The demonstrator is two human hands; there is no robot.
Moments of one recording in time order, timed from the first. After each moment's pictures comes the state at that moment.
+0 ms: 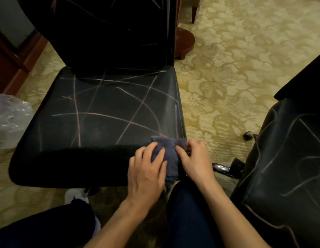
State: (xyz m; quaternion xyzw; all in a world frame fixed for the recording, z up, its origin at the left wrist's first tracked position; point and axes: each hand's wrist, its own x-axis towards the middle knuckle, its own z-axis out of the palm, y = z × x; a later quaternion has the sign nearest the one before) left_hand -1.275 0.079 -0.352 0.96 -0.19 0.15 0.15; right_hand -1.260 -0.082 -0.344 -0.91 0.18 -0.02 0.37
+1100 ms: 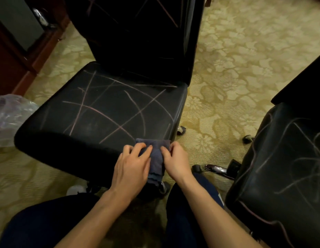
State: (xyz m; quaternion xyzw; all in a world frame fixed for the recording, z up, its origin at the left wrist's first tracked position) left_hand -1.263 0.116 -0.333 0.96 -0.21 0.08 0.14; right_hand -1.254 -0.039 -0.339 -0.85 0.19 0.04 0.49
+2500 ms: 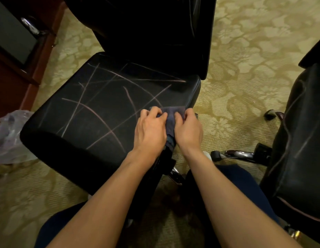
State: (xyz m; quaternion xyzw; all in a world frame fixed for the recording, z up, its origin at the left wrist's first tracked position) left_hand -1.164 0.071 -0.335 0.97 -0.20 0.04 0.15; right_hand -1.182 -0.038 -0.356 -0.82 0.30 -0.10 0.47
